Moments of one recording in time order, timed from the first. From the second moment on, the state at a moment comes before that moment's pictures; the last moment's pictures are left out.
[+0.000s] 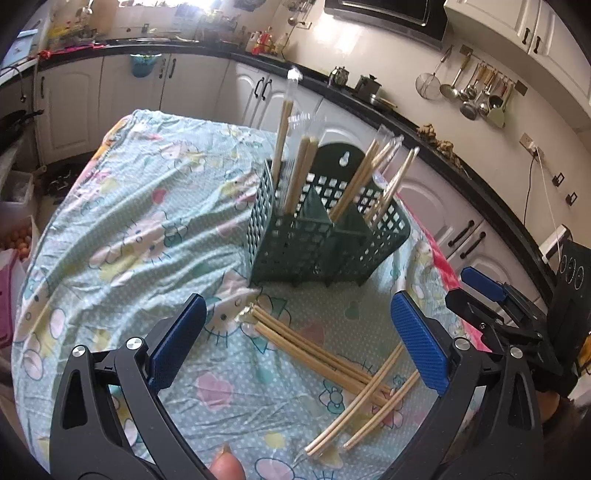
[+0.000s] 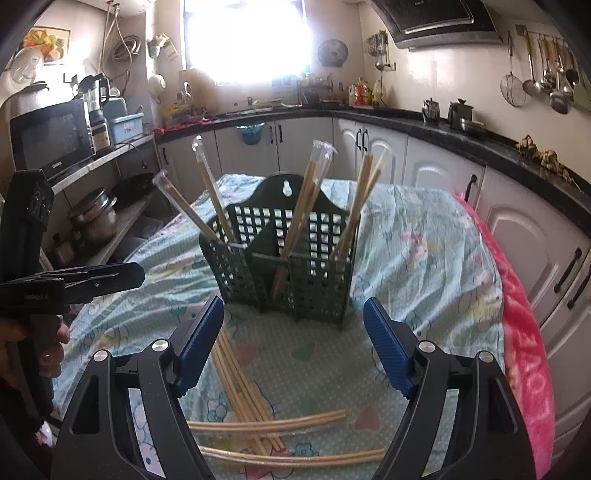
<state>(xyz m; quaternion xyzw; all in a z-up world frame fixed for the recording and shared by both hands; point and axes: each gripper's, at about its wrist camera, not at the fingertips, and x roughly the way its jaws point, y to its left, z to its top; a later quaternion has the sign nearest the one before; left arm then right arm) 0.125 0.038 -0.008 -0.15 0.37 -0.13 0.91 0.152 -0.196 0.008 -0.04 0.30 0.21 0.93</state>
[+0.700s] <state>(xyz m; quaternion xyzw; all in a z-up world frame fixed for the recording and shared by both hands) 0.131 0.031 -0.065 -0.17 0.44 -0.14 0.87 0.139 -0.215 -0.043 -0.02 0.38 0.19 0.91</state>
